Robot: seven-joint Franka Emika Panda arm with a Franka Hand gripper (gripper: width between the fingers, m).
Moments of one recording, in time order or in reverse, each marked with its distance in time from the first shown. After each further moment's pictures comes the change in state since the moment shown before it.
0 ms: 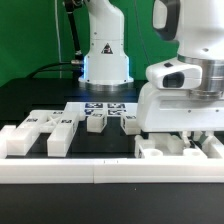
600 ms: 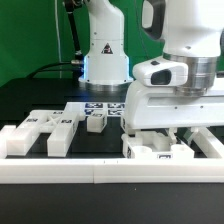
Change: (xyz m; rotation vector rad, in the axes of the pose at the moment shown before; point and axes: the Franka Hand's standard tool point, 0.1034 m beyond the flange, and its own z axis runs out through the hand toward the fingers) arm -0.017 0.023 0.001 -0.011 0.027 -0.088
